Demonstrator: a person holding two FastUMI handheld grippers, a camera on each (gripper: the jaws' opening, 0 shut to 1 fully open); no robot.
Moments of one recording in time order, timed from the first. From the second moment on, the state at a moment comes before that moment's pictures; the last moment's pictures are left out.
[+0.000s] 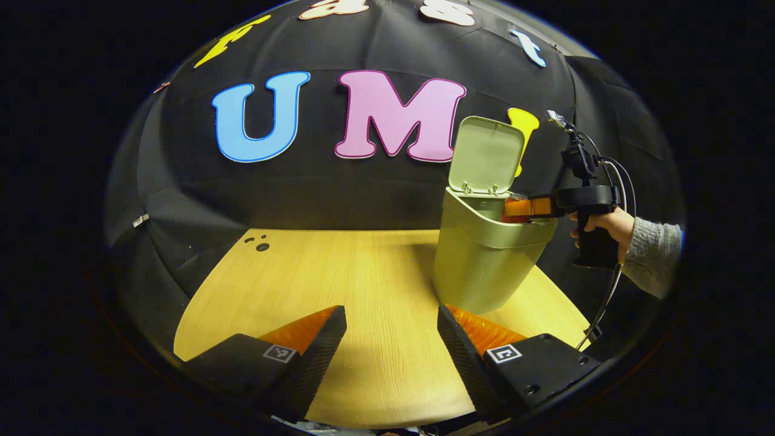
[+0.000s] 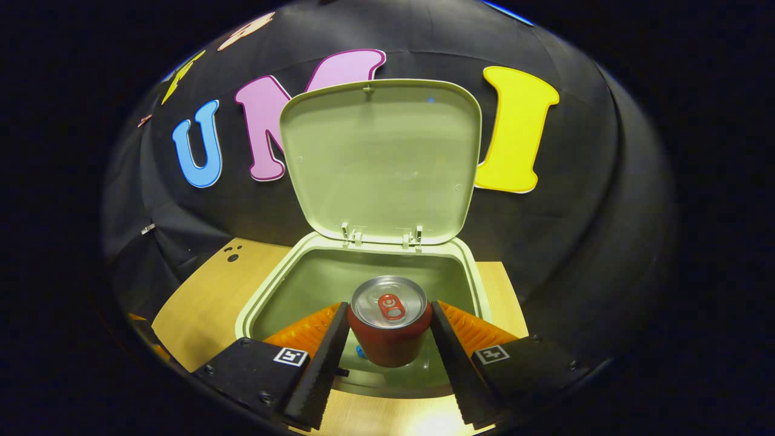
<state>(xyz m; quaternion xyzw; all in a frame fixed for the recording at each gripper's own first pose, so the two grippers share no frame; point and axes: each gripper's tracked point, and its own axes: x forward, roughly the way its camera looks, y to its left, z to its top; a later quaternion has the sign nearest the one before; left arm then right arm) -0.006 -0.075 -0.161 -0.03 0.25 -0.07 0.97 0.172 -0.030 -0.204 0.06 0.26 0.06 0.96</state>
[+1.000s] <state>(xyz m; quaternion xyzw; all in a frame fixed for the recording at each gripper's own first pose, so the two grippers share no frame) -0.011 -0.078 -0.178 -0.03 0.26 -0.08 0.96 0.152 -0.025 -0.151 0.06 0.21 0.09 0.97</state>
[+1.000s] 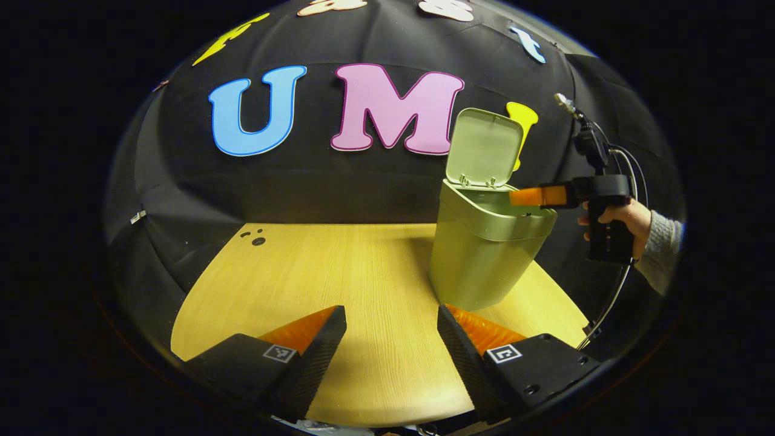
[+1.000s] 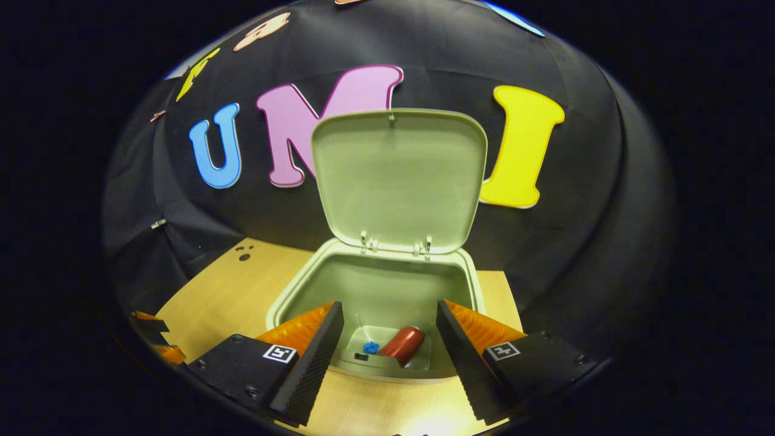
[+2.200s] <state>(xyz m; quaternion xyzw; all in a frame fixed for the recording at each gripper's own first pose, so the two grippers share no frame) -0.014 -0.070 -0.165 -0.03 0.25 -0.08 0.97 0.281 -0.031 0.022 0.06 0.04 0.02 1.00</state>
